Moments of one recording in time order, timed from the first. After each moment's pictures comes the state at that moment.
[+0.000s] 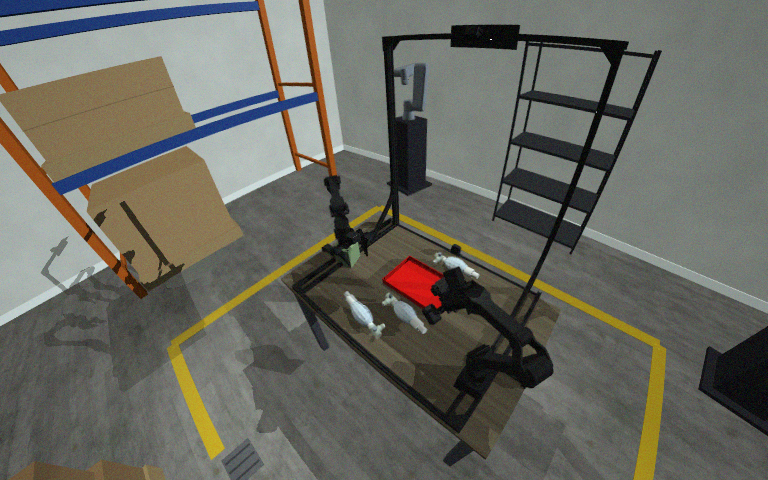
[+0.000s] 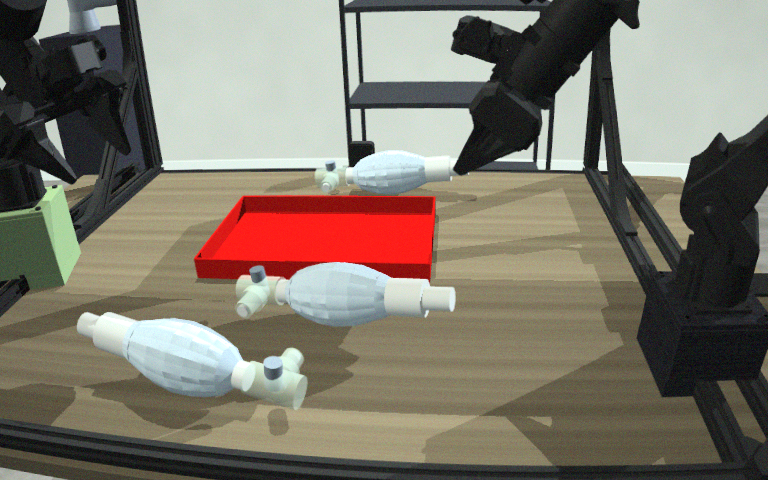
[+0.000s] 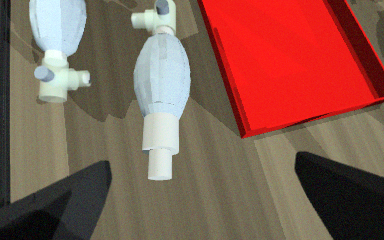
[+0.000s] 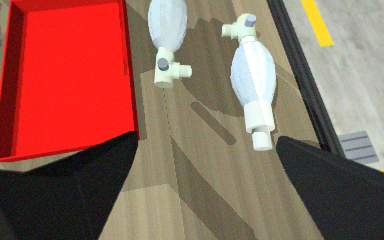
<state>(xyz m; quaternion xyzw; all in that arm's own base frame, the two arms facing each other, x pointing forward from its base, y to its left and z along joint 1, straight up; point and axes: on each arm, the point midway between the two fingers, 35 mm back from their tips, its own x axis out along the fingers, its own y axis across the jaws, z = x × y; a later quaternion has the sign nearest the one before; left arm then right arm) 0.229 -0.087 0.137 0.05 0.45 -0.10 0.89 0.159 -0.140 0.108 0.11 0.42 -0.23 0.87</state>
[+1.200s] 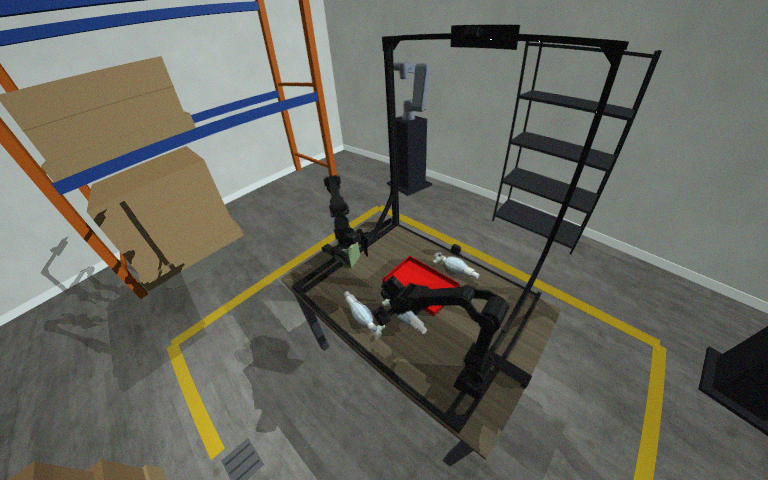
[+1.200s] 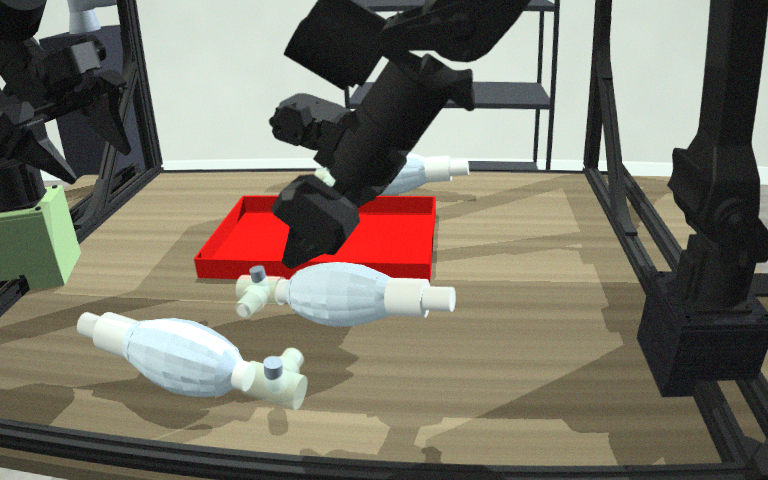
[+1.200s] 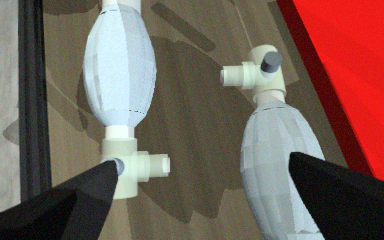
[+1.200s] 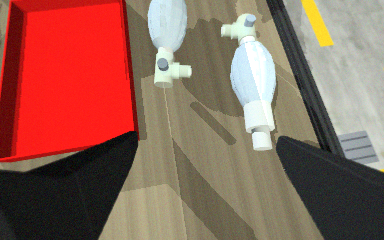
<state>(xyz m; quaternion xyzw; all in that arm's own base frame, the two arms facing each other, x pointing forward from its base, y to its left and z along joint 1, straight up) 0.383 -0.002 0.081 0.05 0.46 -0.09 0.88 0.159 -0.140 0.108 0.11 0.42 -0.23 0.87</state>
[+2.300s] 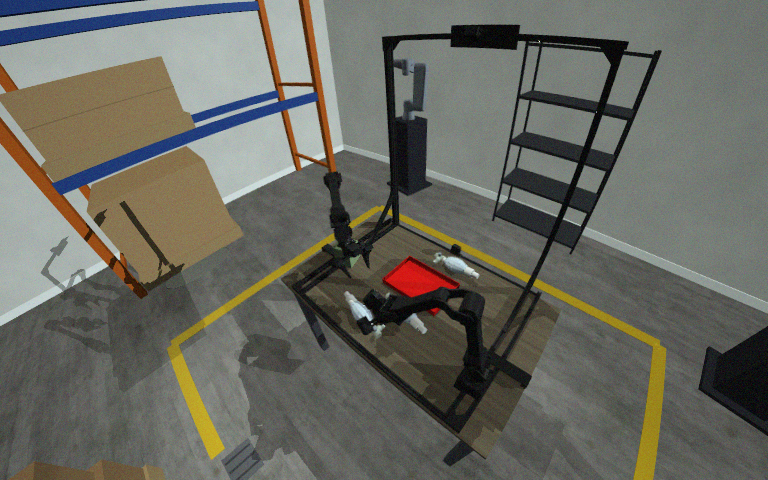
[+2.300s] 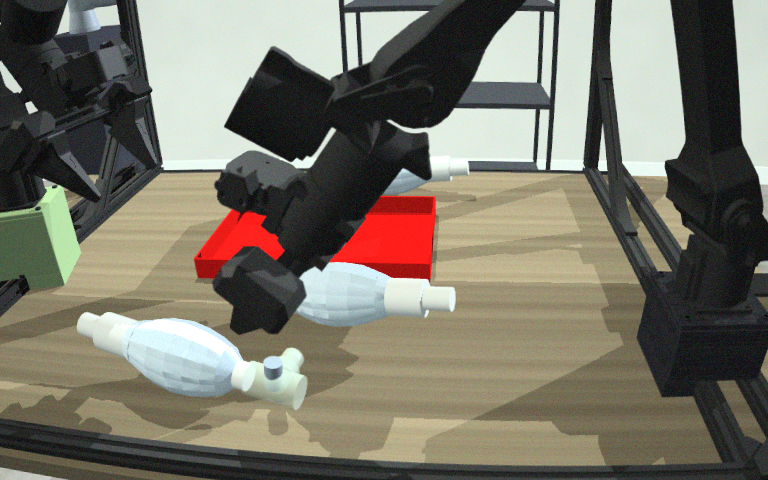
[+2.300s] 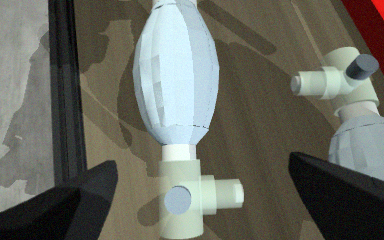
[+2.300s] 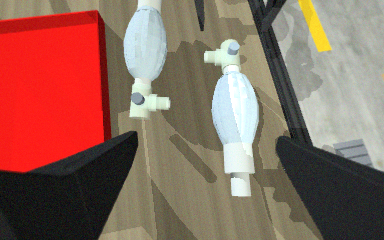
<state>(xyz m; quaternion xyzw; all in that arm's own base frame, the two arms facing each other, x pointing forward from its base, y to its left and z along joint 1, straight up) 0.420 0.051 0.045 0.05 0.44 -0.09 0.89 0.201 -0.203 0.107 0.11 0.43 -0.23 0.87</state>
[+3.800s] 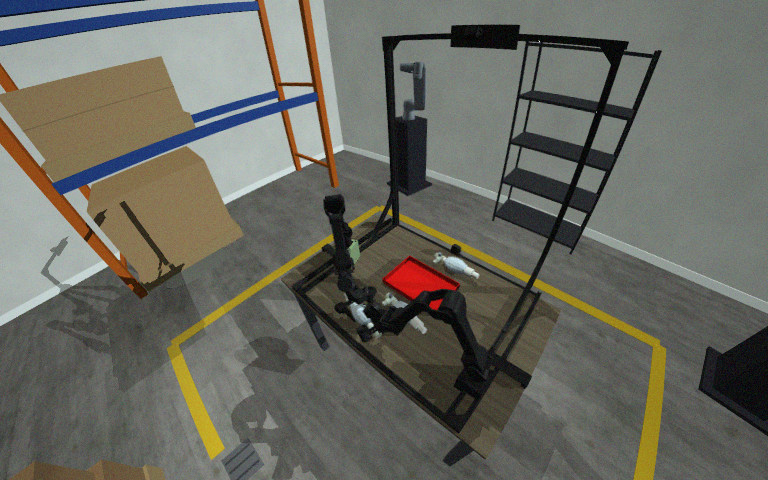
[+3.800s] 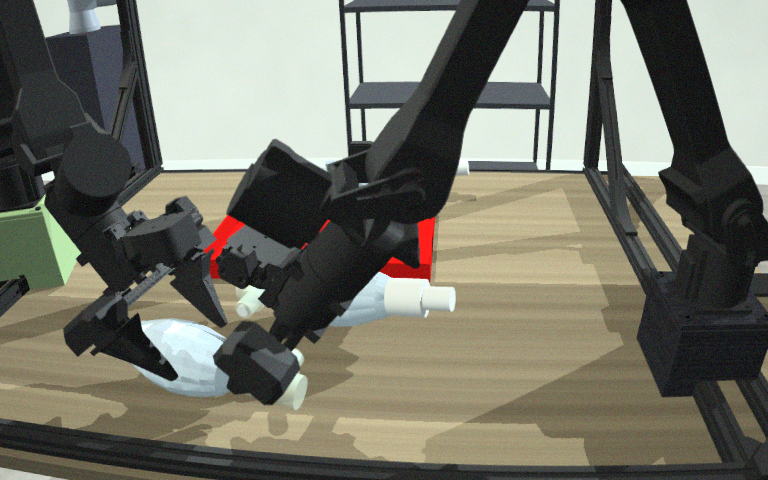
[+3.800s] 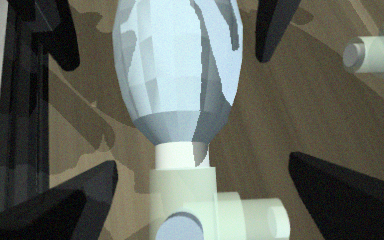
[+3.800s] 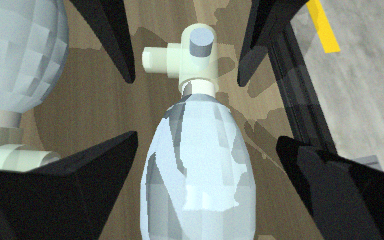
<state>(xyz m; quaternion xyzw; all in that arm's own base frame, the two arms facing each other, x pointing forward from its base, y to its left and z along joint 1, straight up) 0.434 0.054 -0.023 0.05 0.43 -0.09 0.90 0.260 -0.313 -0.035 0.10 0.43 -0.23 0.87</state>
